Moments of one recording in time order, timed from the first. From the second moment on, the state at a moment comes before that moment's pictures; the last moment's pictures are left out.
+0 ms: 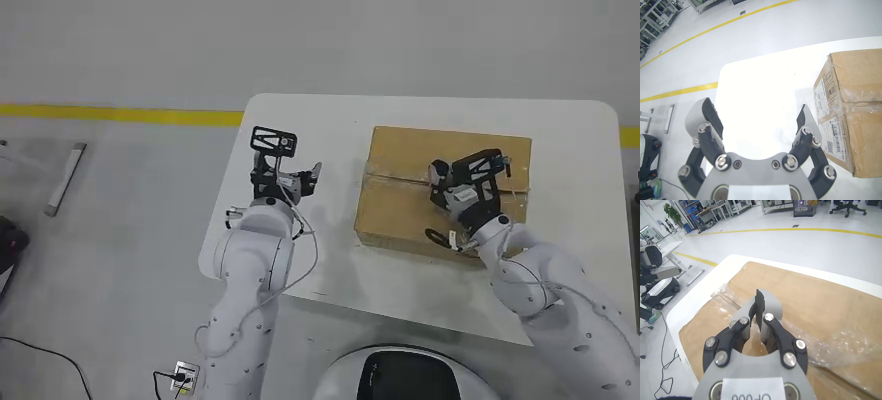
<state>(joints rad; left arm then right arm) 0.95 -1.52 -1.26 -1.84 1.68 -0.03 -0.84 -1.24 -1.15 1.31 -1.93 -1.01 0.06 0.35</state>
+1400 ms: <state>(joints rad) 0.96 -1.53 -1.21 -1.81 1.69 -0.01 -0.66 -1.41 -1.16 1.58 -1.72 -0.99 -0.05 0.05</state>
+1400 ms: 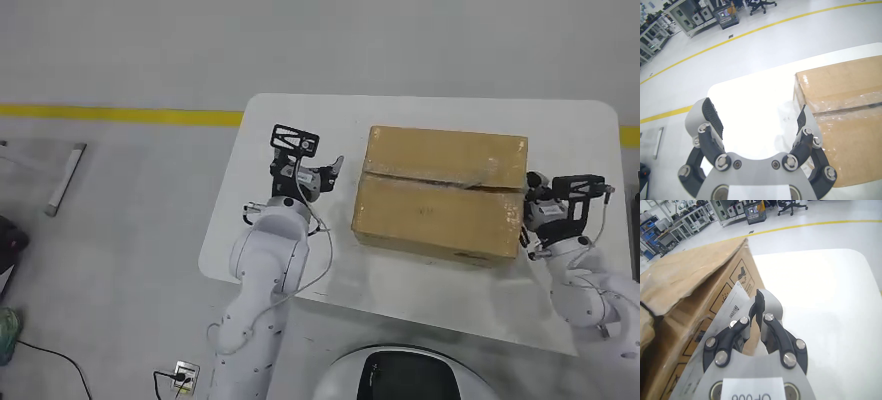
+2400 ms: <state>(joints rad) 1.18 -1.49 -1.31 -1.91 1.68 -0.17 -0.47 -1.95 -1.17 1.98 -2.18 -0.94 -0.12 0.04</state>
